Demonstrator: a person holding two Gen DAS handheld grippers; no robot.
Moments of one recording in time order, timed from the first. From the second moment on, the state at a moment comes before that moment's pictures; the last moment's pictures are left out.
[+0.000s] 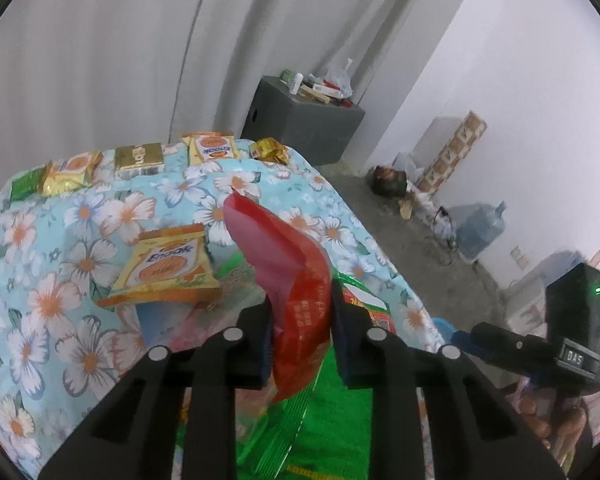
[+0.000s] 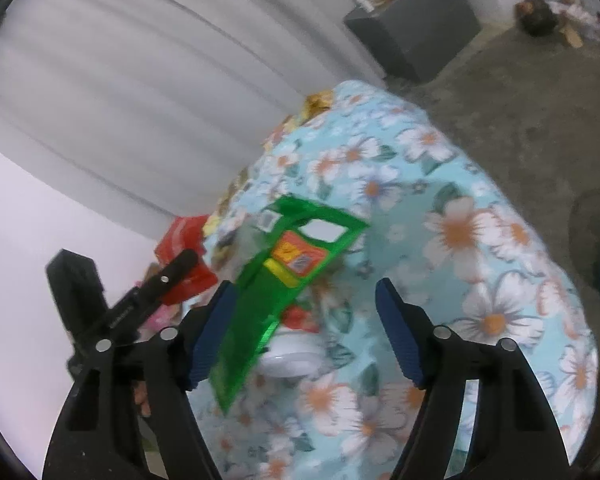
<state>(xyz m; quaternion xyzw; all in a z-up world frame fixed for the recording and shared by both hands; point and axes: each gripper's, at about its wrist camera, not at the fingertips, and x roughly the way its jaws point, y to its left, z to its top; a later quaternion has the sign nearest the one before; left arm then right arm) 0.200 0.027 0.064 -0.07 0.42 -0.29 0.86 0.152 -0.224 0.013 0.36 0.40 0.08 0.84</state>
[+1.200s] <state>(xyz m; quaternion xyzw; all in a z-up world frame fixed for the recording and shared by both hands) 0.174 0.094 0.028 -0.11 0.44 -0.23 0.86 0.260 -0.163 -0.016 0.43 0.48 0.20 0.74</state>
